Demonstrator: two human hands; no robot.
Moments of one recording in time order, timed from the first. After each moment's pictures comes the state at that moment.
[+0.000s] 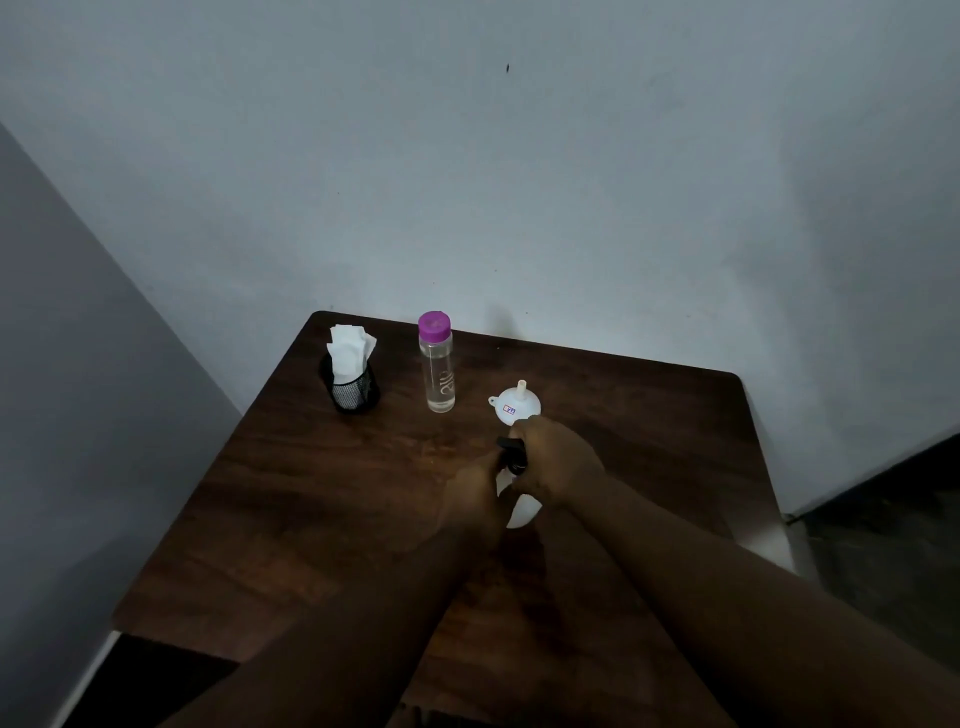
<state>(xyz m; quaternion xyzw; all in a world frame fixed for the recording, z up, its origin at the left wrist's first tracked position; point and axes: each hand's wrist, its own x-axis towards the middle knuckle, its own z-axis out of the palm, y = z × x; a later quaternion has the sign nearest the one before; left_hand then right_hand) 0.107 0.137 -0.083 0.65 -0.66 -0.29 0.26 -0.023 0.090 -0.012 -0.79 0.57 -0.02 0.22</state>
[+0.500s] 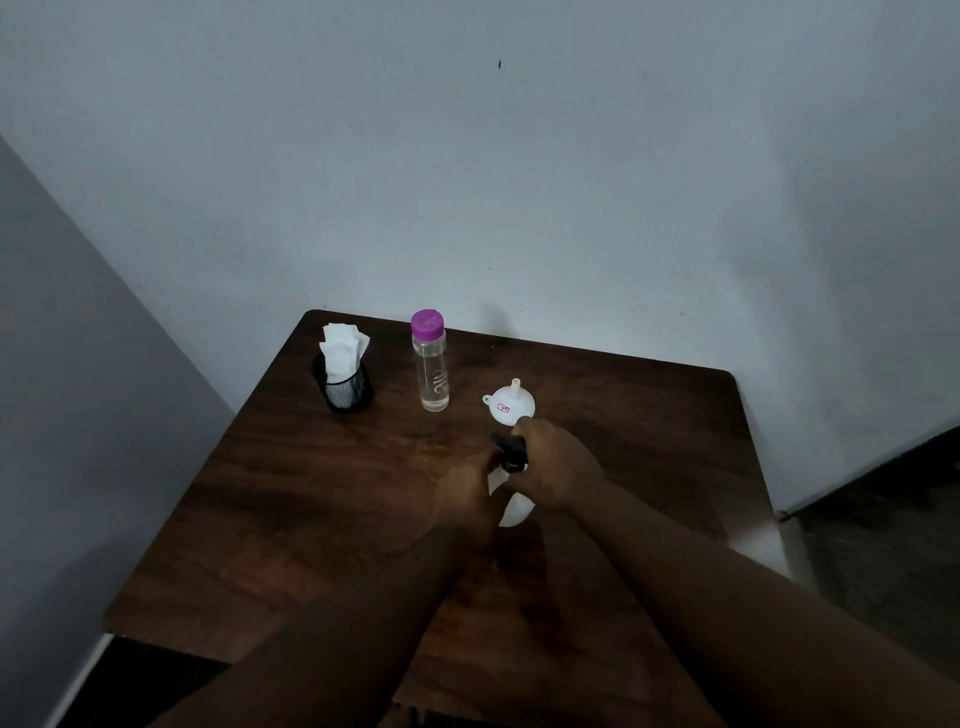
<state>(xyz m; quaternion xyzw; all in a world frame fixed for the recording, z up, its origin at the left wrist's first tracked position) 0.107 0.136 -0.089 0.62 -0.66 -0.28 0.30 -0.032 0.095 -0.019 -0.77 0.59 -0.07 0.22</state>
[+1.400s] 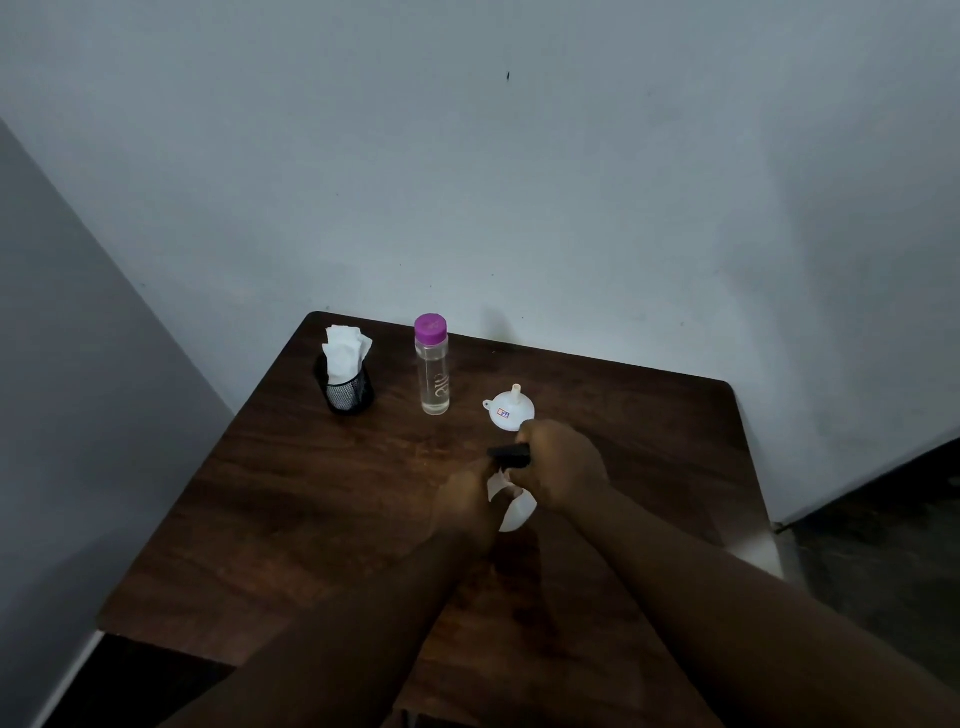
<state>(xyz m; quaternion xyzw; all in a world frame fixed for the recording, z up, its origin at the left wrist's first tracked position) 0.105 0.140 -0.096 0.65 -0.63 -0.30 0.31 -0.032 0.096 -0.012 -0.78 0.60 -0.07 0.15</state>
